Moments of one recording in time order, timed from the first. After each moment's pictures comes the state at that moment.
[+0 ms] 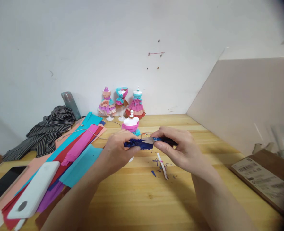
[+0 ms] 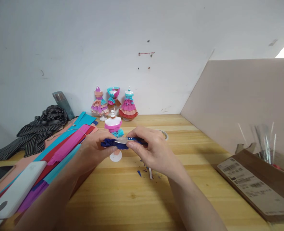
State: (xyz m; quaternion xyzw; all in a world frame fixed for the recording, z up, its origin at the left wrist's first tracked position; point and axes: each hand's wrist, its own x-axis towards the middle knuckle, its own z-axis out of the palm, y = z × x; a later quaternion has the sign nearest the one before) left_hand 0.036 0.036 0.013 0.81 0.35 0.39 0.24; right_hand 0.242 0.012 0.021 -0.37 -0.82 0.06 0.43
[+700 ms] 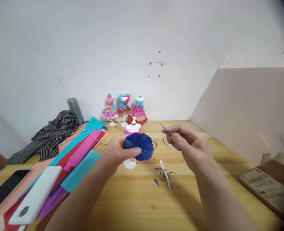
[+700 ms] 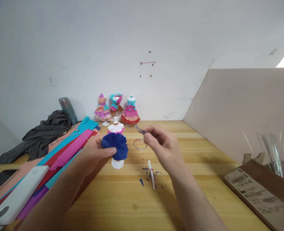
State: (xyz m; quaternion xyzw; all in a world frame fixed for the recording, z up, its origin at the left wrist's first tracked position) left_hand 0.037 0.042 0.007 0.58 0.24 0.42 0.66; right_hand 0.257 0.027 0.006 -0.40 -0.65 0.25 0.60
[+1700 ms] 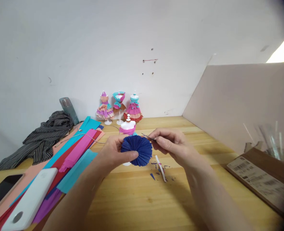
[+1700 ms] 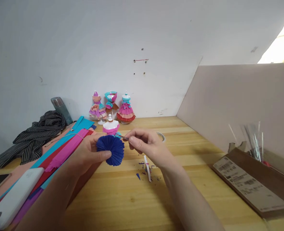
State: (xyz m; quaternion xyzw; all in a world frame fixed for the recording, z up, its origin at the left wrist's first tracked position) left_hand 0.033 0.034 0.014 0.59 0.21 0.38 0.68; right_hand 0.246 0.020 0.015 -0.35 -0.67 0.44 0.48
